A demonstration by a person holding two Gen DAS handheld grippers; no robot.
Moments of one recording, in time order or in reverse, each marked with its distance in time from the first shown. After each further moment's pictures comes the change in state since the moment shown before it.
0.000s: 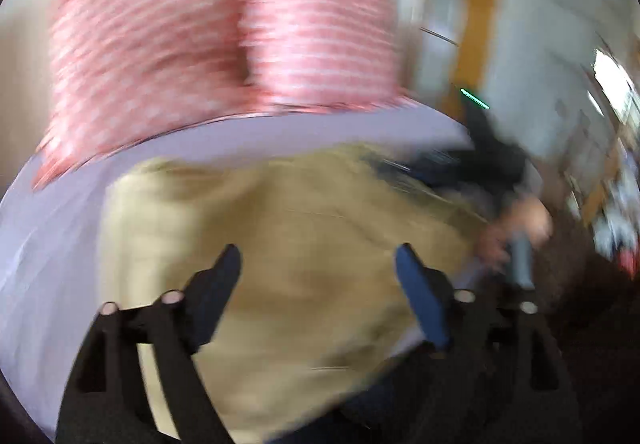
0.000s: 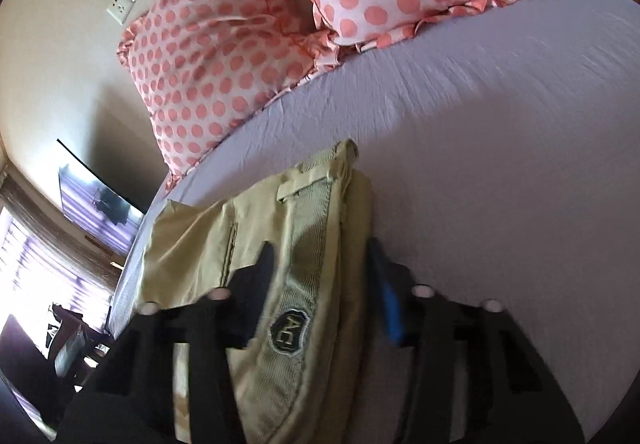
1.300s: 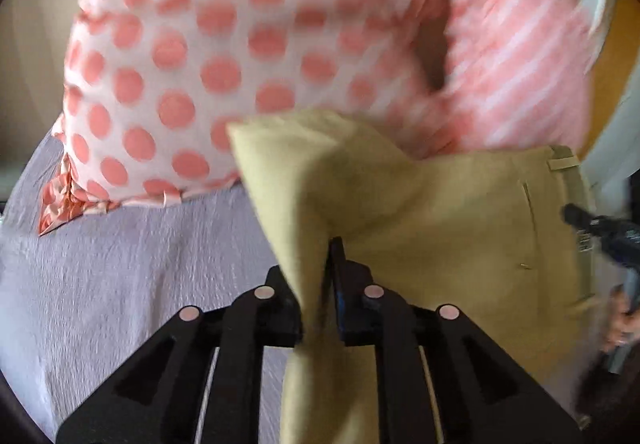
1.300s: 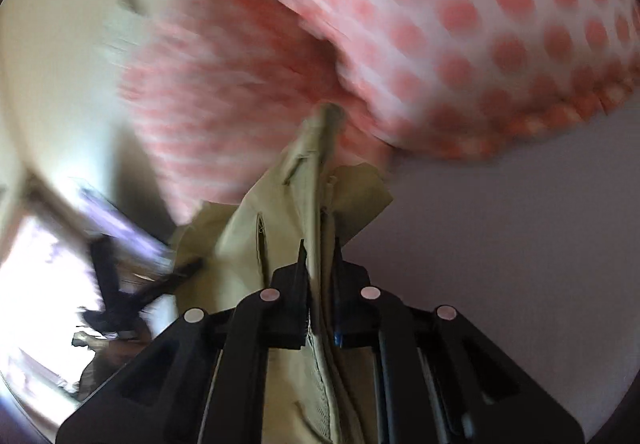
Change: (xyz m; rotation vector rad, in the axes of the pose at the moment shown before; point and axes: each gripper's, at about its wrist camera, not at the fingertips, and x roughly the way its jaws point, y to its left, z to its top) left arm 0.209 0.165 0.145 -0.199 0.268 0.288; right arm 0.066 0.004 0.147 -0.005 0.038 0.029
